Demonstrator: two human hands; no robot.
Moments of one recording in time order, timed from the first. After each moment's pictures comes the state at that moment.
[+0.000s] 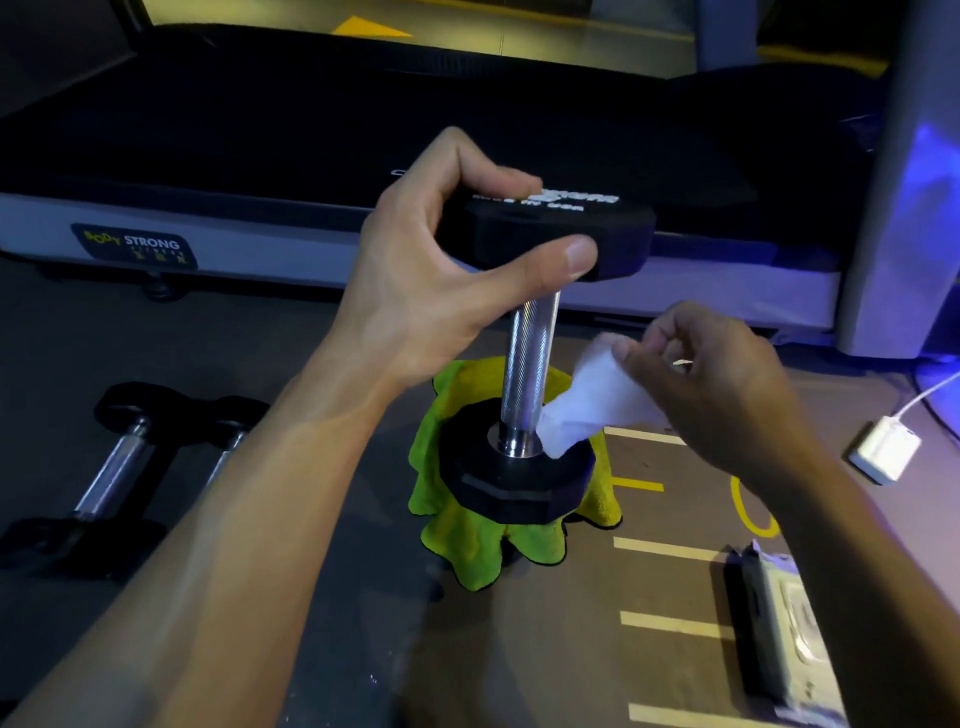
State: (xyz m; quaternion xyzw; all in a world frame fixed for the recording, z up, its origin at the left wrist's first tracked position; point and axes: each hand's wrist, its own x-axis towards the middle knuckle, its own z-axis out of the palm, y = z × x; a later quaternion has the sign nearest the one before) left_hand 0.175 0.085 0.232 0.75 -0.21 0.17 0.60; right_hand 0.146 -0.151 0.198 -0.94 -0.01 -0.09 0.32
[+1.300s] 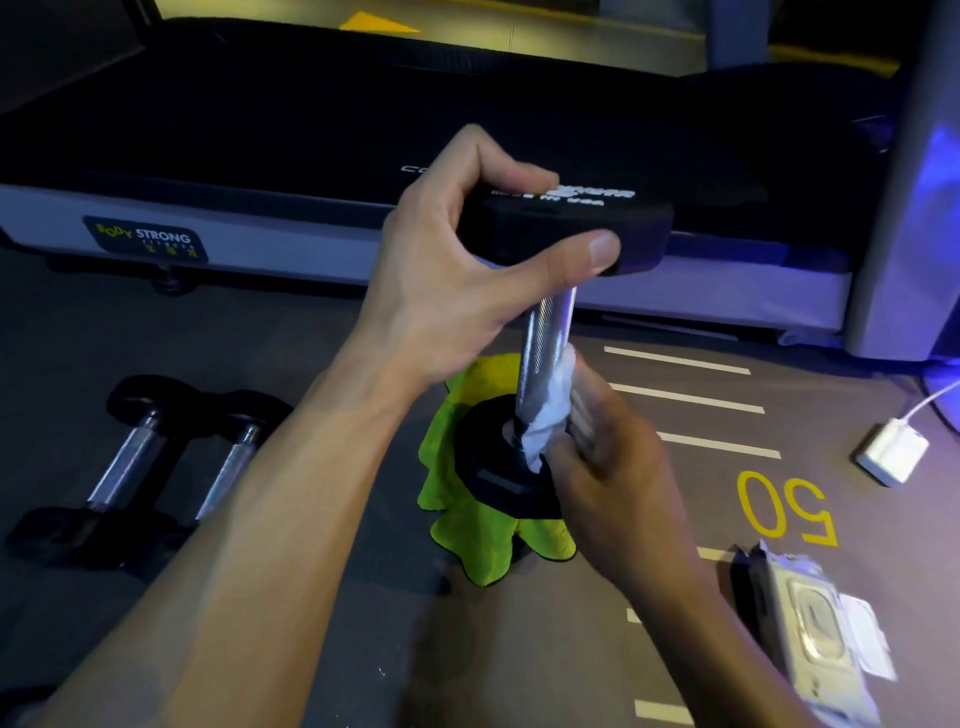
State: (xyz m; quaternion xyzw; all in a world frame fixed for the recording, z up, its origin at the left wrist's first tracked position) left_hand 0.175 0.086 0.228 0.74 -0.19 0.18 0.62; right_hand 0.098 -0.071 0.159 -0.83 -0.06 -0.02 0.55
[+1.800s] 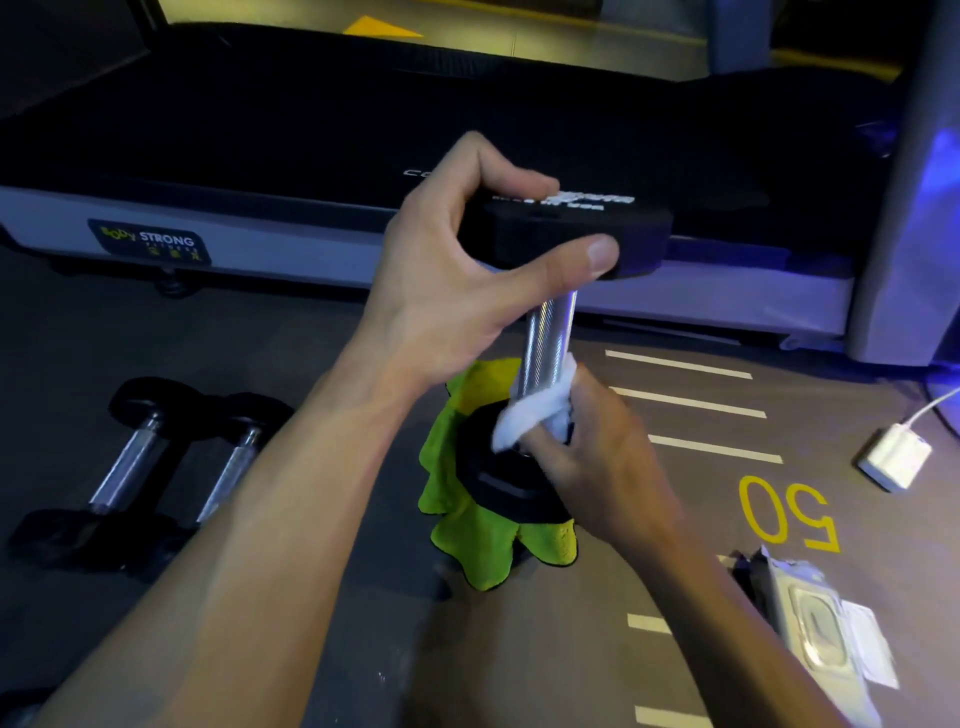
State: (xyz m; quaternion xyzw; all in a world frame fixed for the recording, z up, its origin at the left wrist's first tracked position) left_hand 0.179 0.085 0.227 0.74 -0.18 0.18 0.62; right_hand 0.120 -0.070 0.157 -0.89 -0.09 -0.05 0.44
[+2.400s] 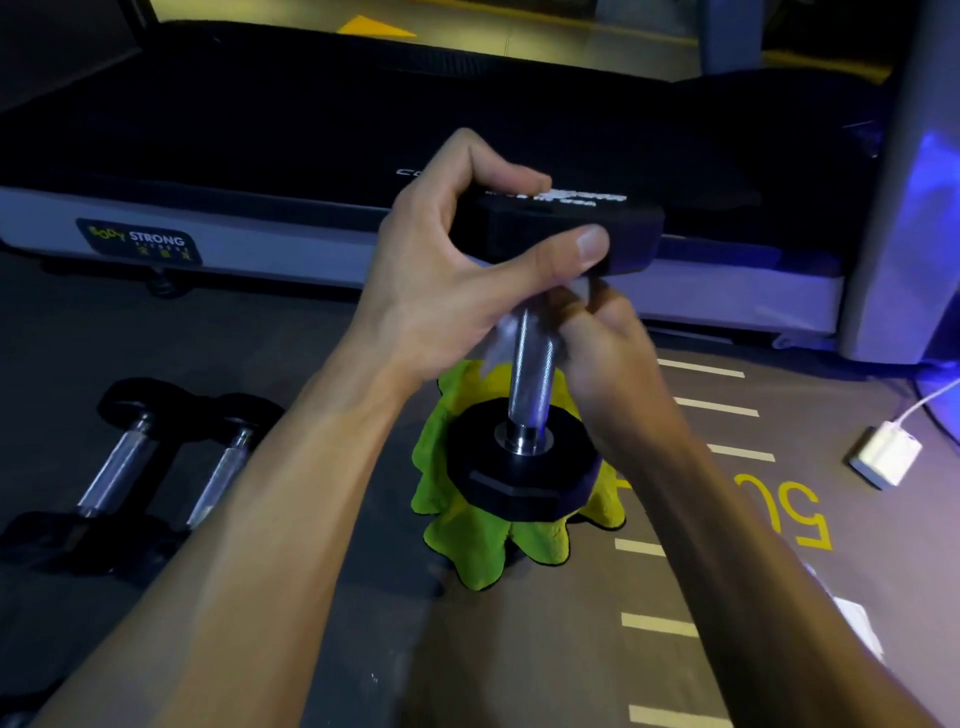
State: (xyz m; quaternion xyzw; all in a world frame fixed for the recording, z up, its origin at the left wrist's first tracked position) left_hand 0.178 0.083 0.228 0.74 -0.19 0.17 0.63; right_hand 0.168 -0.065 0.186 -0.70 -0.10 -0.03 0.70
